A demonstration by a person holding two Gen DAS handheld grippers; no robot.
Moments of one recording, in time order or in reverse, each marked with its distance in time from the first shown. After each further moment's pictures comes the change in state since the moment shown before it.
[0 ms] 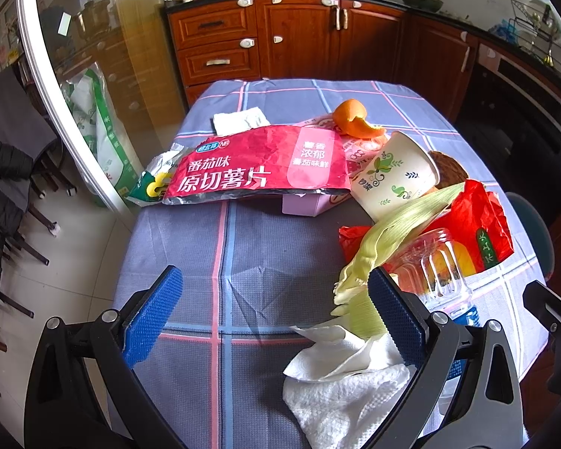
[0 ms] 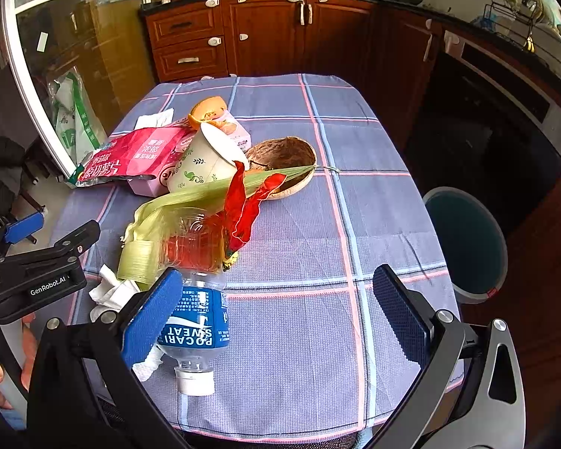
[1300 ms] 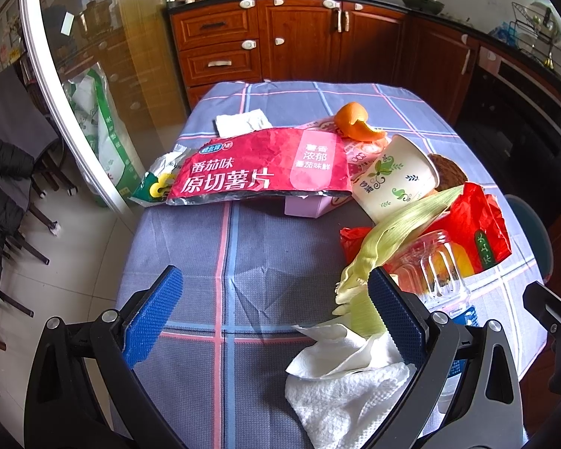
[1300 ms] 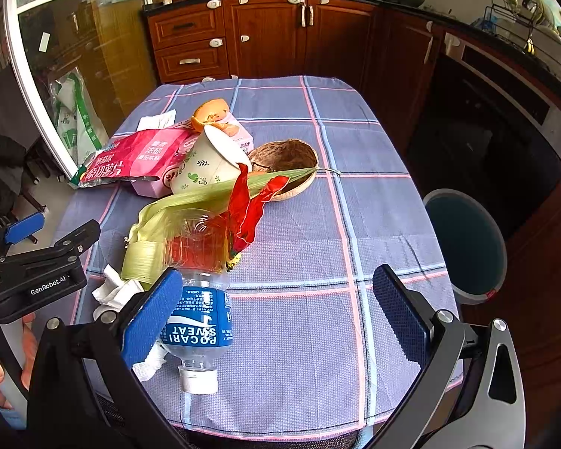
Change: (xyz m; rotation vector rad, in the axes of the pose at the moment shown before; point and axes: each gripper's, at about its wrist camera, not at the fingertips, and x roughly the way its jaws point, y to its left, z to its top) left arm 0.000 0.004 0.002 -0.005 0.000 -0.001; right arm -0.004 0.003 0.003 -0.003 -0.002 0.002
